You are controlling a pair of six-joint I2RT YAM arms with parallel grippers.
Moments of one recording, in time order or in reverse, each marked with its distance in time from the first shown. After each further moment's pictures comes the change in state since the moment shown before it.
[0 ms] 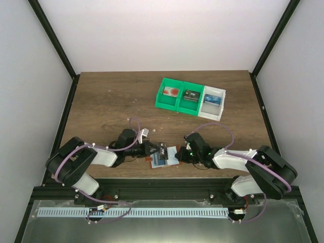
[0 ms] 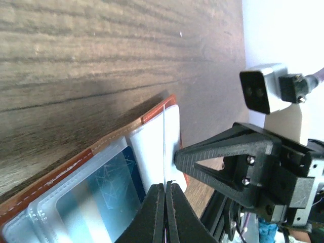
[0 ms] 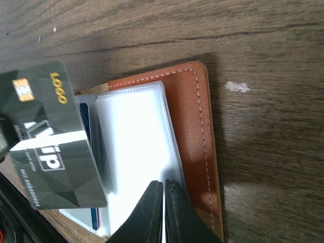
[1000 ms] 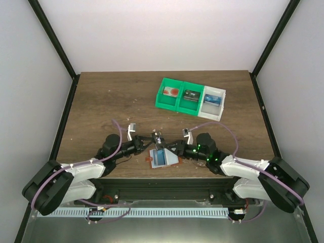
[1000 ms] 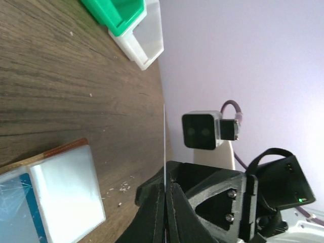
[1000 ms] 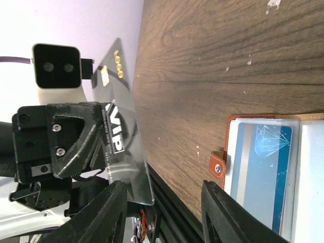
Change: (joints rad) left arm 0.011 -0.377 -0.143 0.160 -0.130 -0.283; right arm 0.003 -0.192 -0.107 0.445 -0.184 0.233
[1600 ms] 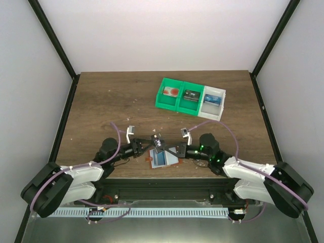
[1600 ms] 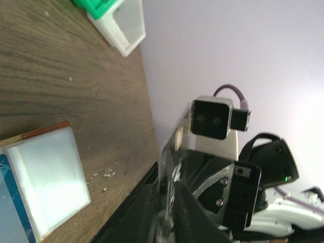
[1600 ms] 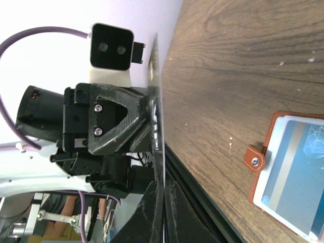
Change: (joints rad) left arm 0.004 -0.016 -0.068 0.125 0.051 -0.063; right arm 0.003 -0.027 0.002 0.054 -0.115 -0.060
